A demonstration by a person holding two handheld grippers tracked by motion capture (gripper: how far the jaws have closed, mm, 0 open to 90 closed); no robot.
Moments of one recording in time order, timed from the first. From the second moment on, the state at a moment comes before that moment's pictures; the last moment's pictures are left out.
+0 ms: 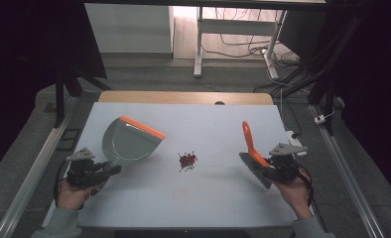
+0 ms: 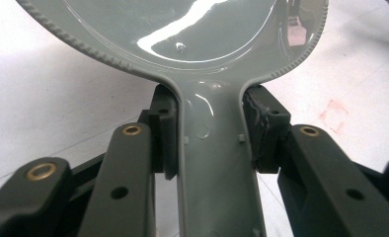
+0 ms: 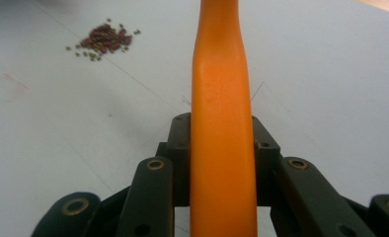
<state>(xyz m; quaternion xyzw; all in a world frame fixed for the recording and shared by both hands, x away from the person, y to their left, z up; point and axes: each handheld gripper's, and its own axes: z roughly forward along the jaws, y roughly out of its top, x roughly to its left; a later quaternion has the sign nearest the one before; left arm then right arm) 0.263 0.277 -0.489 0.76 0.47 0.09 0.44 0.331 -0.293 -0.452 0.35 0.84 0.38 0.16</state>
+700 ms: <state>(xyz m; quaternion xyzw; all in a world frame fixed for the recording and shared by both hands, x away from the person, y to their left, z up) 0.258 0.266 -0.482 0.80 0.41 0.07 0.43 0.333 -0.286 -0.449 0.34 0.84 0.40 0.15</state>
